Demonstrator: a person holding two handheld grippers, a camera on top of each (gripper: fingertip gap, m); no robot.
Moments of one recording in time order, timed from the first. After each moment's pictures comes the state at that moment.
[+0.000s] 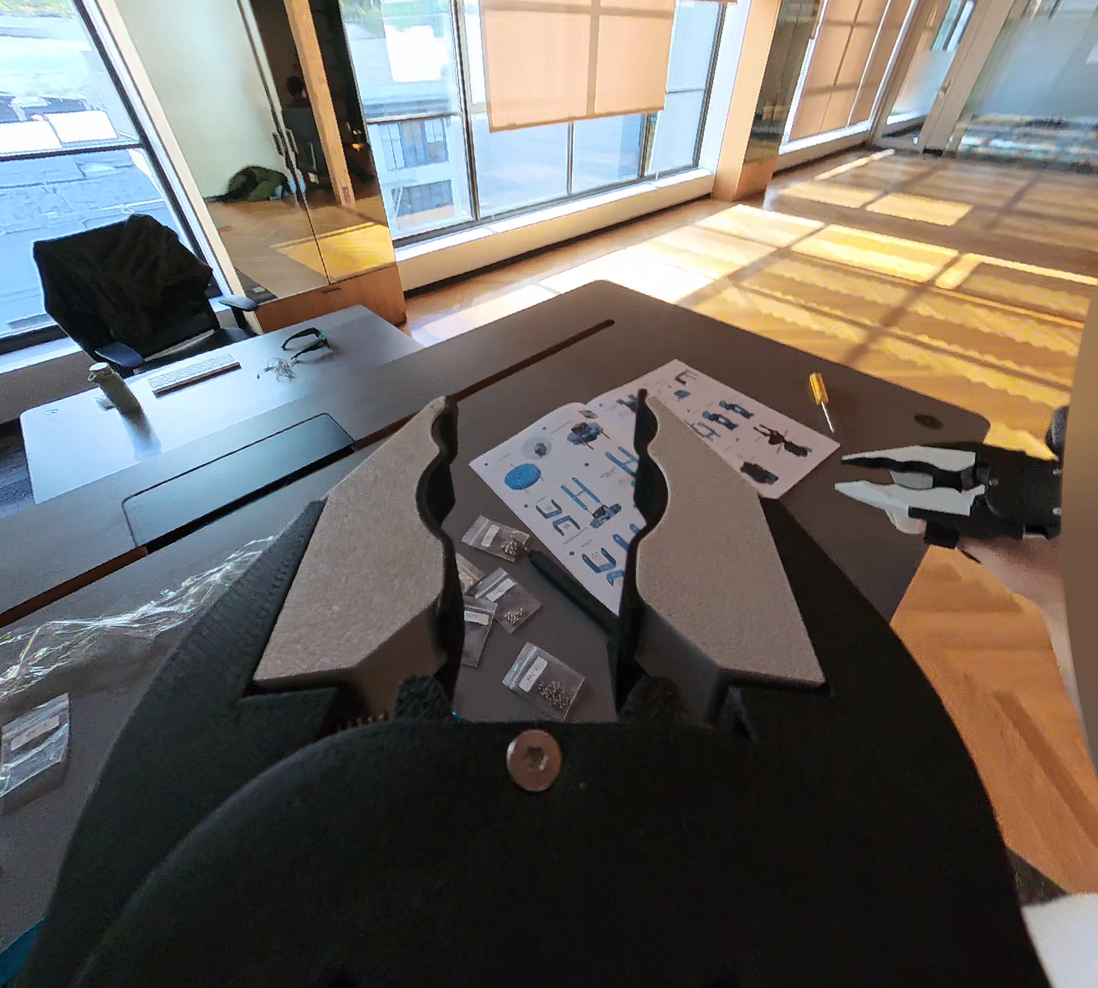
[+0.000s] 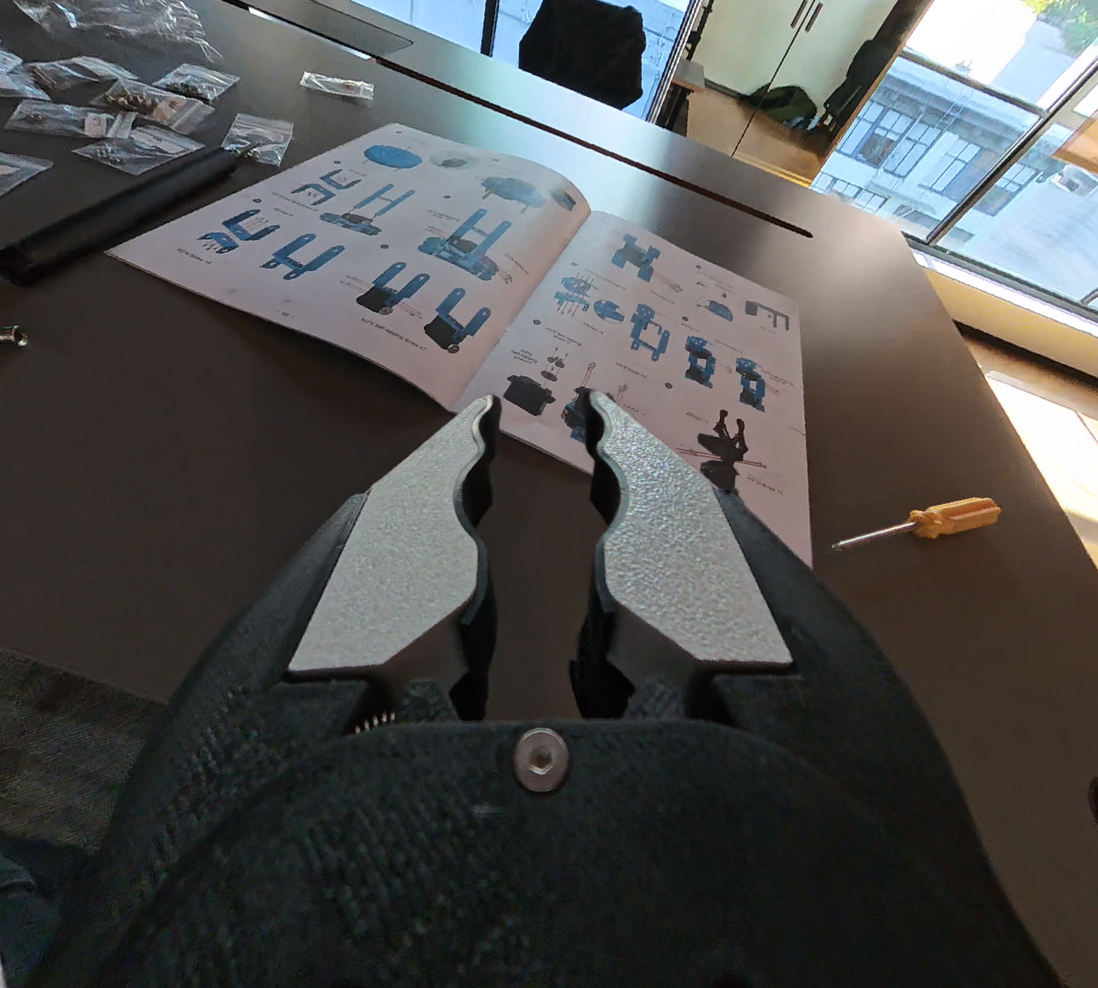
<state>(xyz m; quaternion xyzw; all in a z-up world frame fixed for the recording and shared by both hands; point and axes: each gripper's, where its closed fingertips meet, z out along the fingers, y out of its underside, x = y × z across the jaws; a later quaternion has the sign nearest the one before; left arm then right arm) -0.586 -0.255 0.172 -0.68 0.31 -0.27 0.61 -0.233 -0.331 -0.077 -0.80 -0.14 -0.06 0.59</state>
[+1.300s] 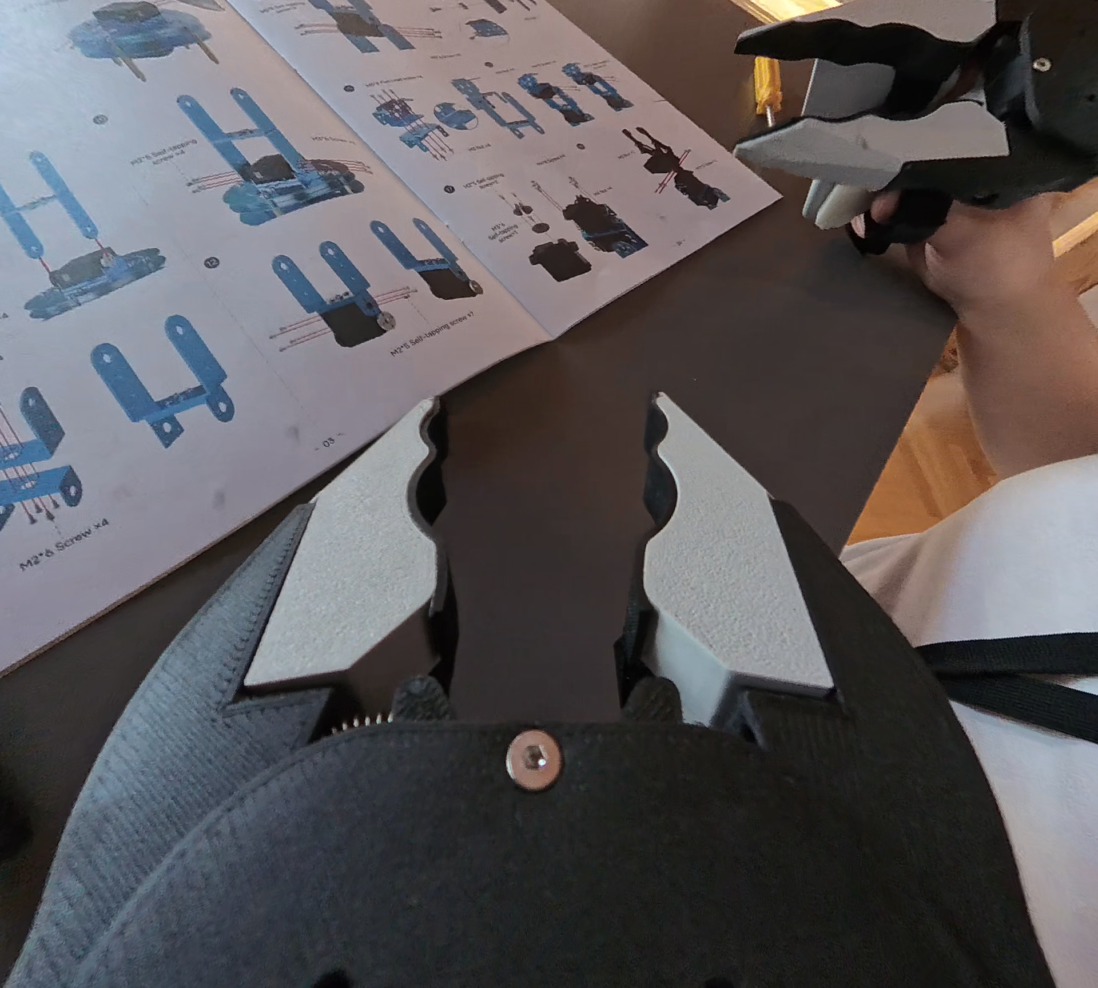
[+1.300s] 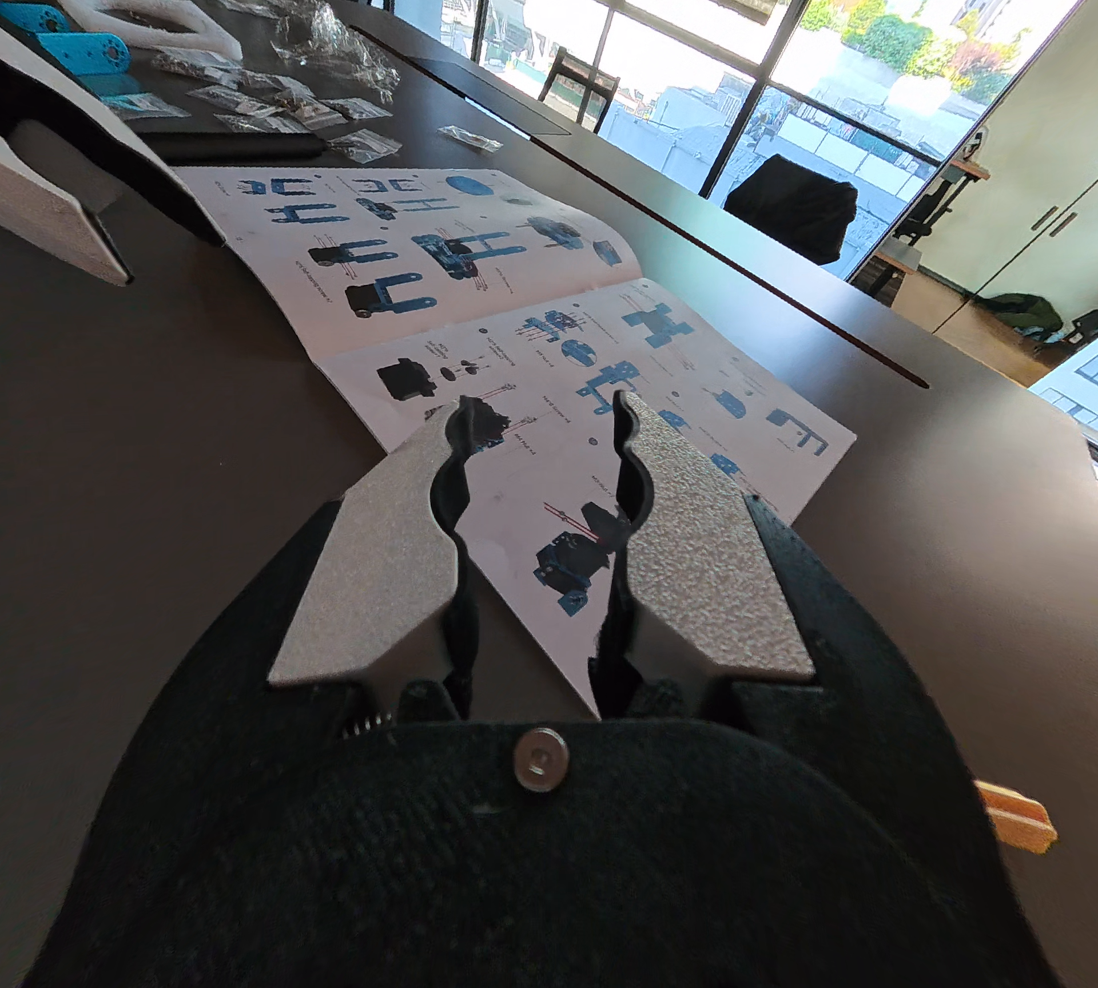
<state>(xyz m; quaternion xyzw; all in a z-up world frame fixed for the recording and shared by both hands) -0.316 -0.307 -0.126 -0.80 0.33 -0.31 0.40 -0.159 -0.276 -0.091 -0.71 -0.33 0.08 0.62</state>
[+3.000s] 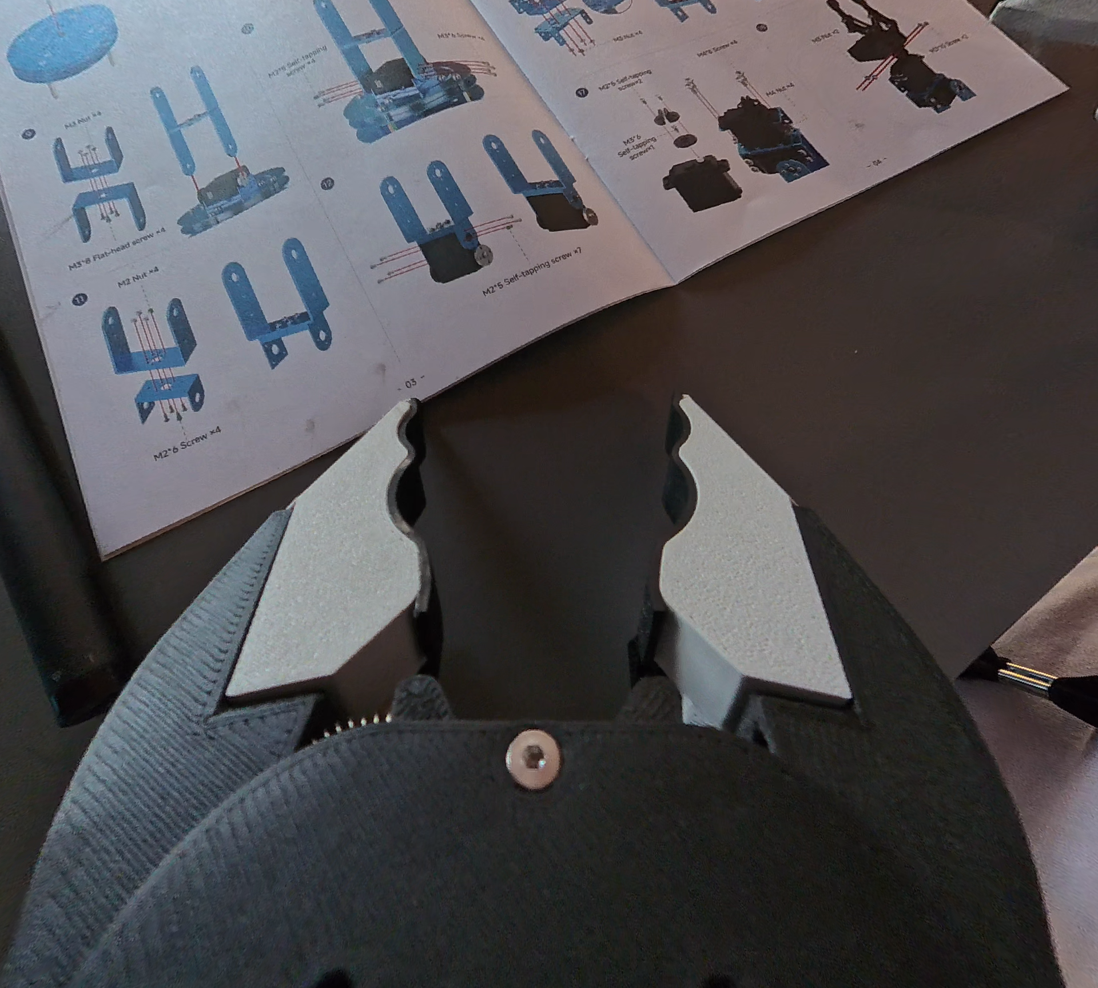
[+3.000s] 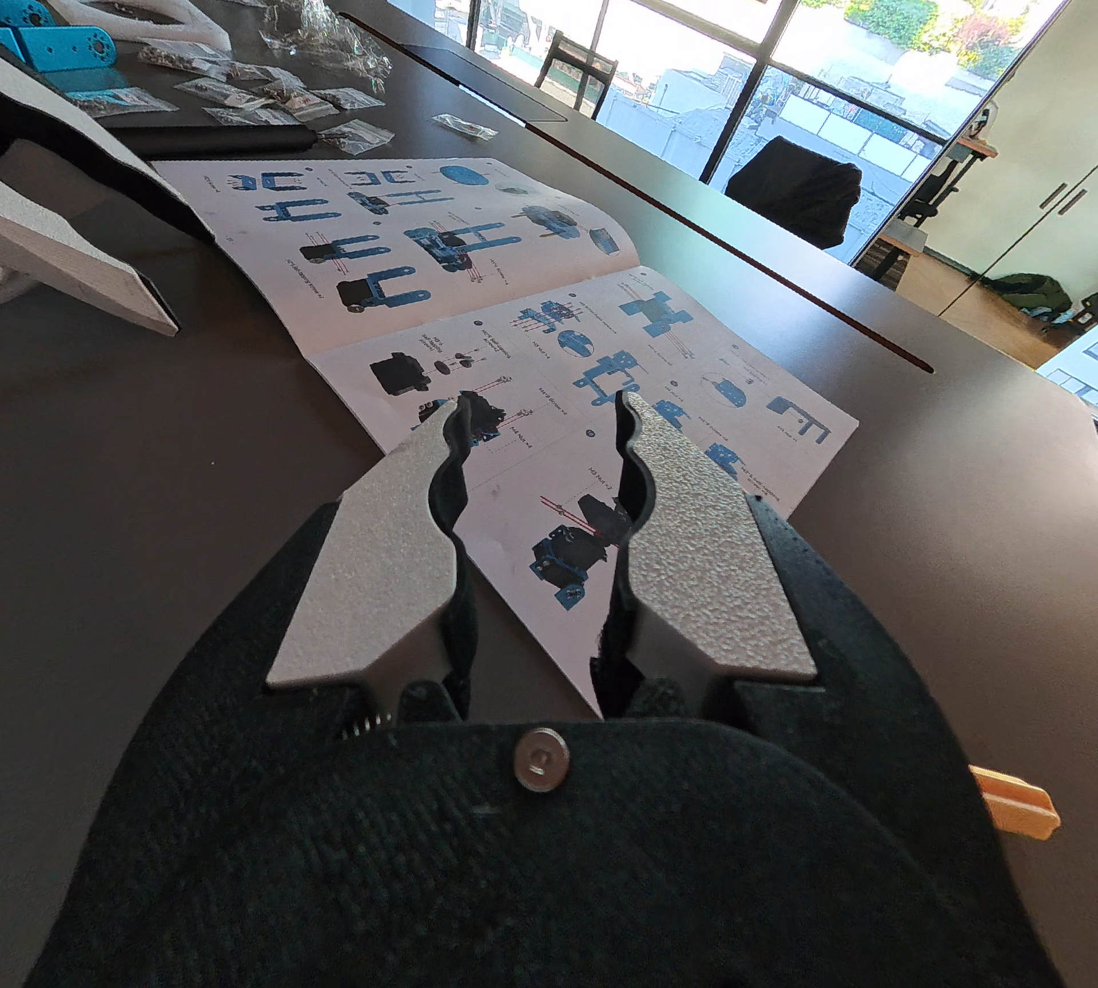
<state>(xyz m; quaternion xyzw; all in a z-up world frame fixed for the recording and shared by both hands) -0.336 -0.288 -0.154 -0.86 0.30 -0.15 0.39 -0.155 -0.272 -0.092 -0.72 -0.32 0.08 0.61</state>
